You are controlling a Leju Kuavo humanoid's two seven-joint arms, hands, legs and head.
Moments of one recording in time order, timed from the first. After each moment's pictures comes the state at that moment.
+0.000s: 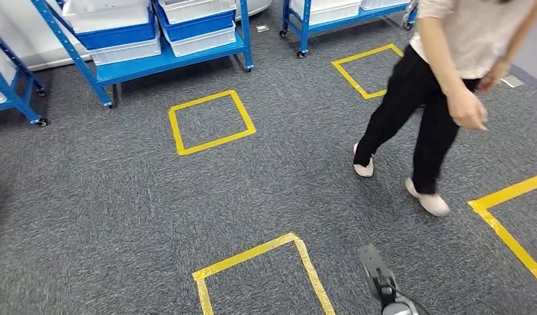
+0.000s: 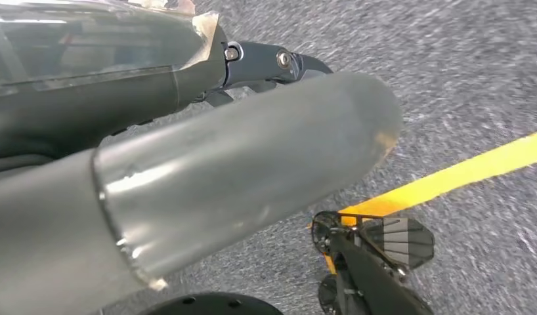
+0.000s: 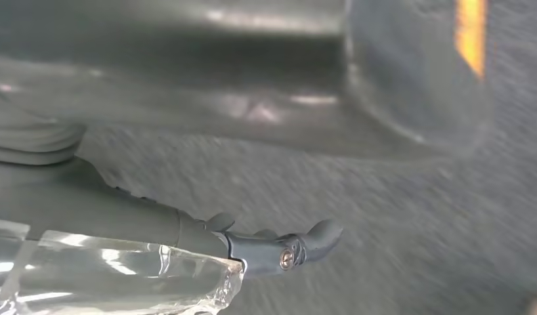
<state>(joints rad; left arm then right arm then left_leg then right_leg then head) -0.05 -0.12 0.52 -0.18 -0.63 0.04 0.08 -0.34 -0.08 -0.05 -0.27 0.53 -0.28 -0.17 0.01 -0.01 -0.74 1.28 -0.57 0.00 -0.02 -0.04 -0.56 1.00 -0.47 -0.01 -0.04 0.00</state>
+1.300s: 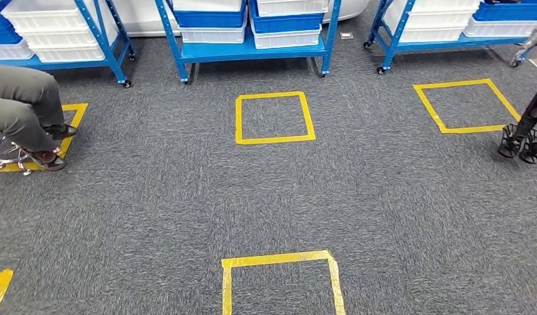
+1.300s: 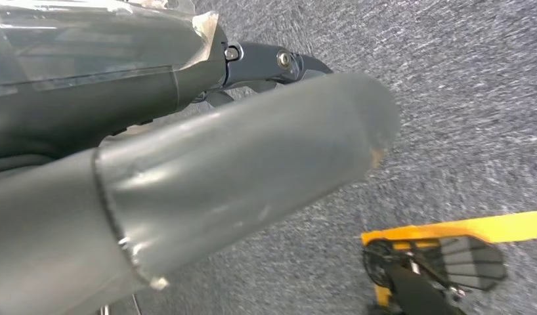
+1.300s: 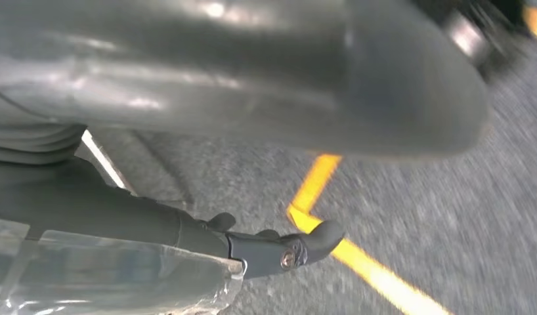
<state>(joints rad) -0.05 -0.11 0.48 -0.18 -0.77 0.03 0.18 -0.12 0.09 -0.02 -0.20 0.75 -0.18 0.03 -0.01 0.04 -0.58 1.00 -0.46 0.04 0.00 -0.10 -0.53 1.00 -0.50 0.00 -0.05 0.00</state>
